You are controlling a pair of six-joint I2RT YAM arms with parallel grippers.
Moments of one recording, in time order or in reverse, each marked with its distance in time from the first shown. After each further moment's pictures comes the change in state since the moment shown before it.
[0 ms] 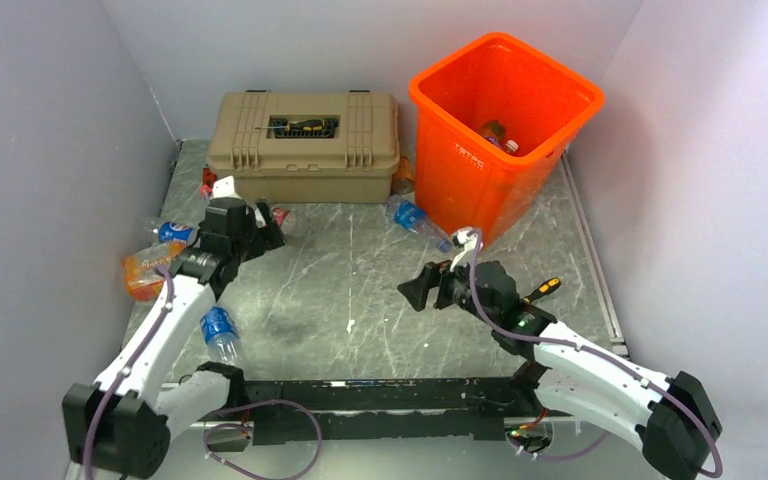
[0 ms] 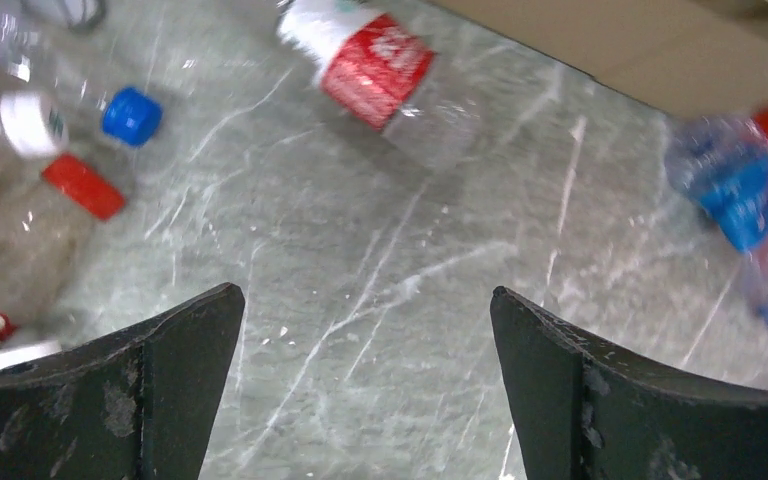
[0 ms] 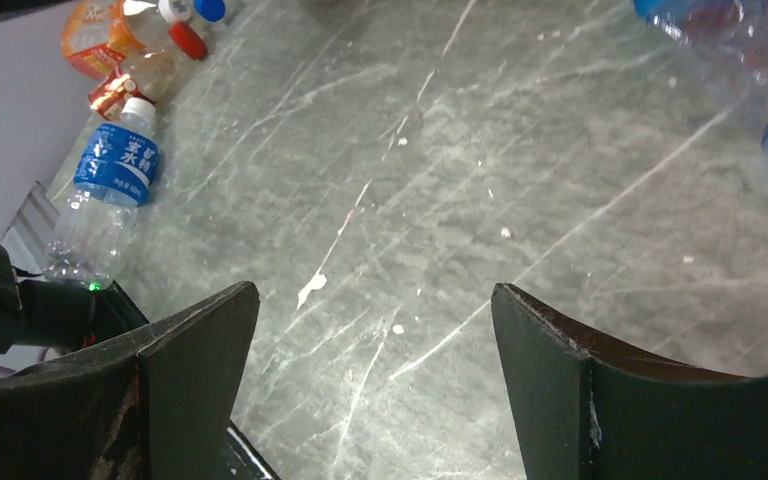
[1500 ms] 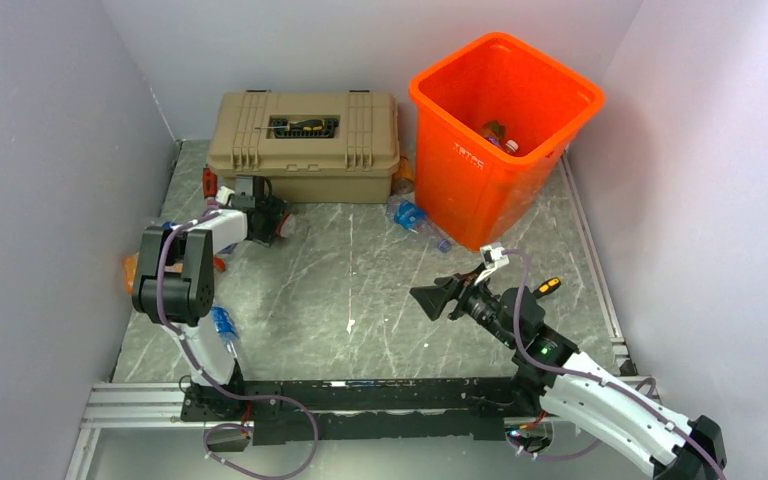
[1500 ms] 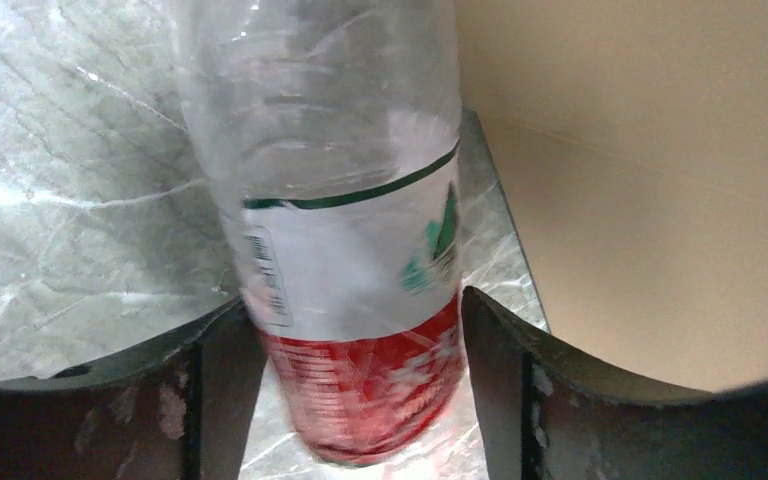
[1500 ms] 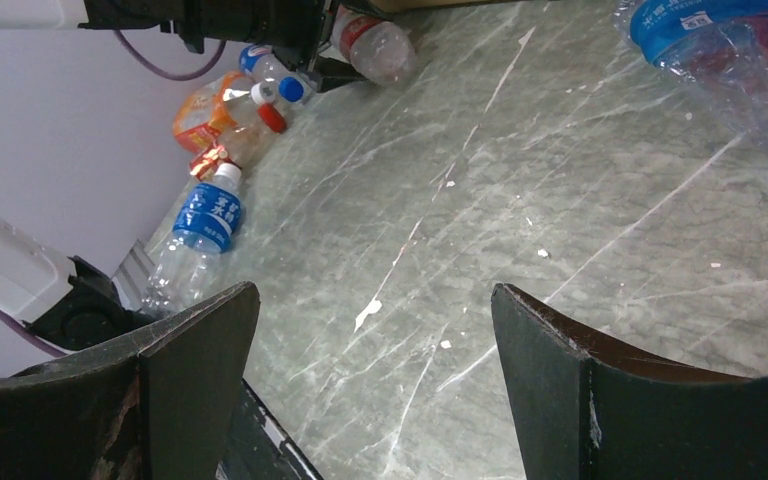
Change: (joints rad) left arm 0.190 0.818 0.204 0.318 0.090 -0.760; right arm 0.025 -0.345 -0.176 0.041 0.046 0.122
